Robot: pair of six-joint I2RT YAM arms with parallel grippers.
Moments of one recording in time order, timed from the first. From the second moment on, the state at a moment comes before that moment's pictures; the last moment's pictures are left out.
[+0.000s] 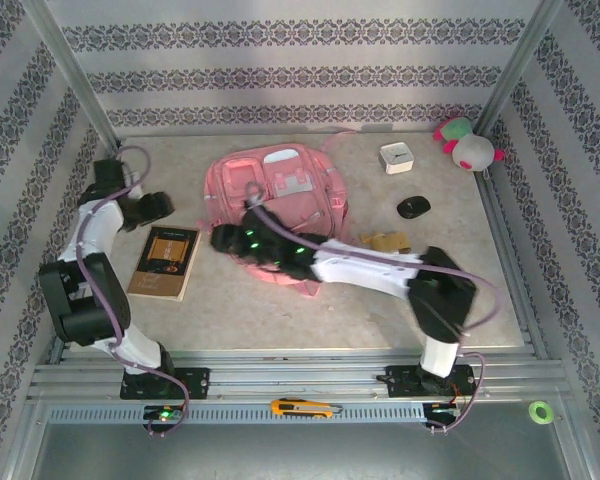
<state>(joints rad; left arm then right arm) 0.35 1.62 1.20 -0.66 0.24 -0.17 1.05 1.87 1.37 -0.02 0.01 1.03</state>
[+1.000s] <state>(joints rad) 0.43 1.66 0.98 -0.68 0.26 -0.19 1.07 2.48 1.99 -0.21 -0.06 1.15</state>
